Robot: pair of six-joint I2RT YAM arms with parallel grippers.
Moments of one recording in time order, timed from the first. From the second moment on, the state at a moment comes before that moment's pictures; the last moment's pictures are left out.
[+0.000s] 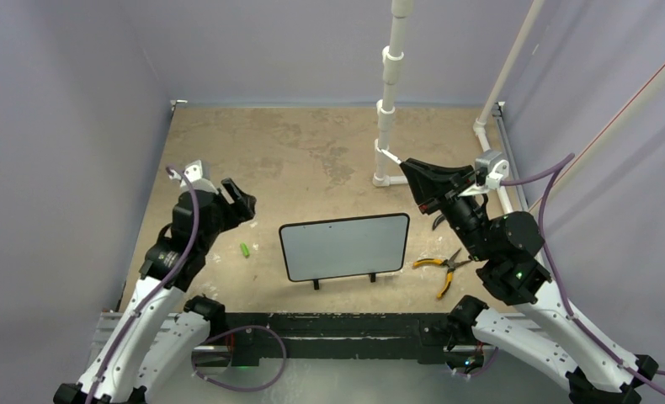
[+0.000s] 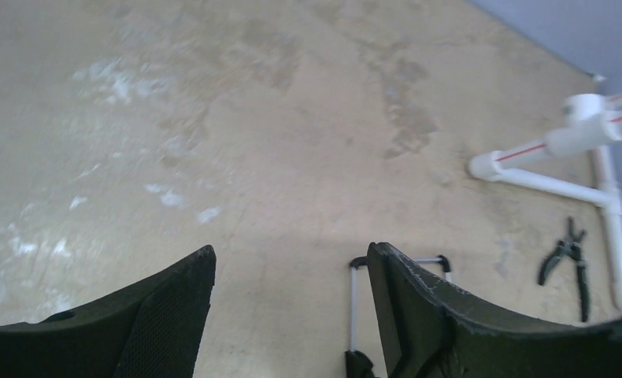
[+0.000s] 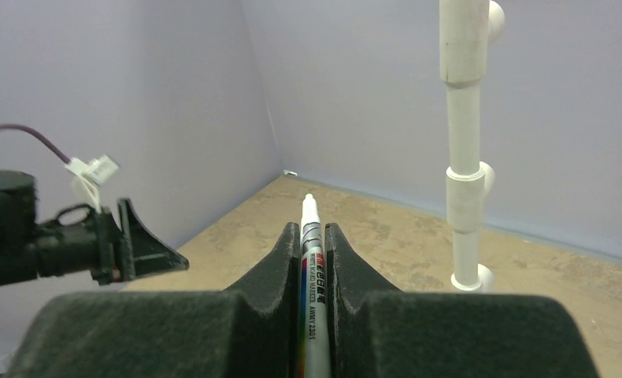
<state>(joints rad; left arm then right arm) -0.33 0.67 0.69 -0.52 -0.24 -0.64 0.78 0.63 0.84 0.13 0.17 0.15</state>
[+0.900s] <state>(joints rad) -0.35 0.73 0.98 -0.67 0.51 -0.37 0.78 0.59 0.84 0.12 0.23 0.14</state>
